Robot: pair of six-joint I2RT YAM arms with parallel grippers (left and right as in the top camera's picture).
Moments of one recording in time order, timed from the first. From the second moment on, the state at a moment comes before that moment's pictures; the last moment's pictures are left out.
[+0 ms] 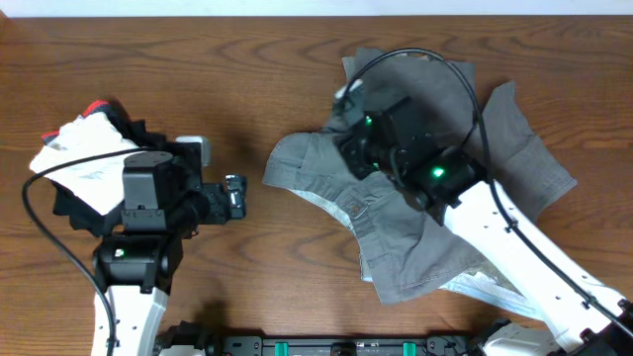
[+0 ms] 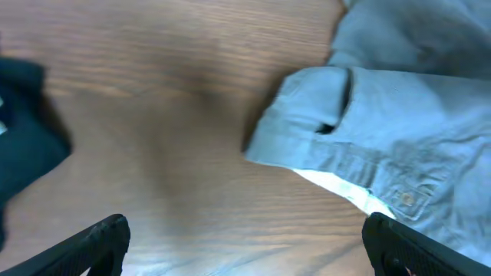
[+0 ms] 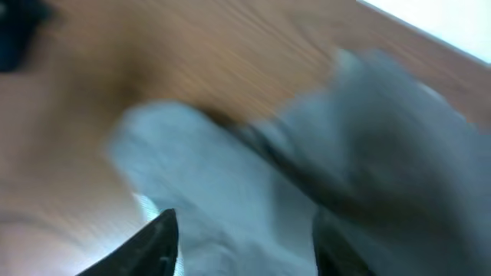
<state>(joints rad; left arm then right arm) -0.05 0.95 0.84 -0.72 0.23 -0.12 0.60 1.47 1.24 -0.56 0.08 0.02</state>
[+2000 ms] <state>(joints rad) 0.00 1.18 0.99 -0.25 0.21 -0.15 0.27 1.46 1.15 -1.16 -0.18 0.04</state>
